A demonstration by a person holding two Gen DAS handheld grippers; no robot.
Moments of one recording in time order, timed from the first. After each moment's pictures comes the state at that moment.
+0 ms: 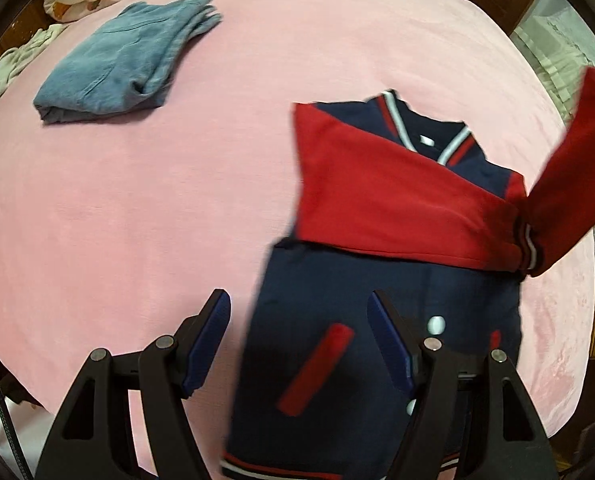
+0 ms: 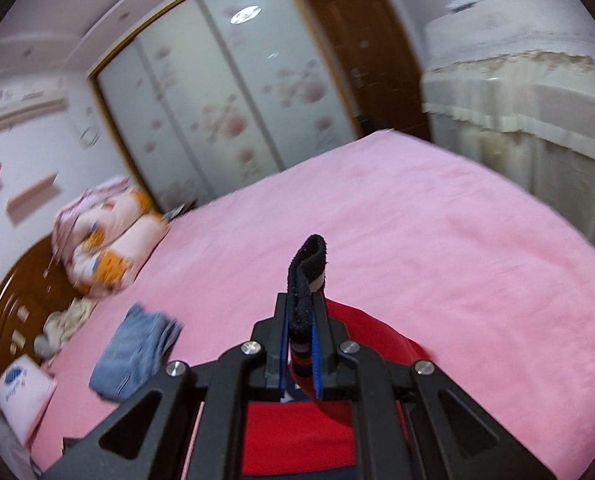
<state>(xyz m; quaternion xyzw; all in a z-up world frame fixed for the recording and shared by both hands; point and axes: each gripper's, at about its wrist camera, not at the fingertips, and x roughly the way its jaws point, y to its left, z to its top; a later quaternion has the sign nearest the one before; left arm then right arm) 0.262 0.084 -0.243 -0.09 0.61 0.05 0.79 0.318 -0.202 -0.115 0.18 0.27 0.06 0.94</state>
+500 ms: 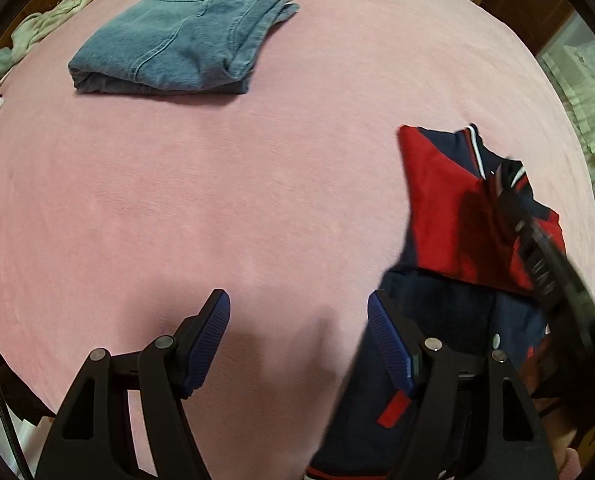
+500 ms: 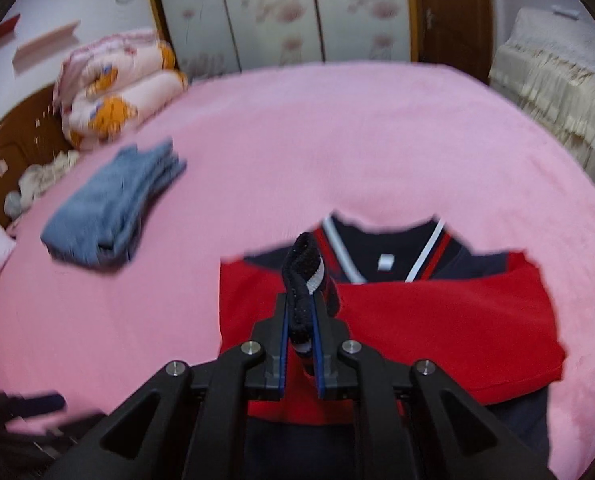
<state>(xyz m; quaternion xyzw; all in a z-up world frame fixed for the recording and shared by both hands) 0.266 0.175 -0.260 -0.13 0.61 0.08 0.78 0.335 -0.063 -0.249 0.03 0.43 0.10 0.90</state>
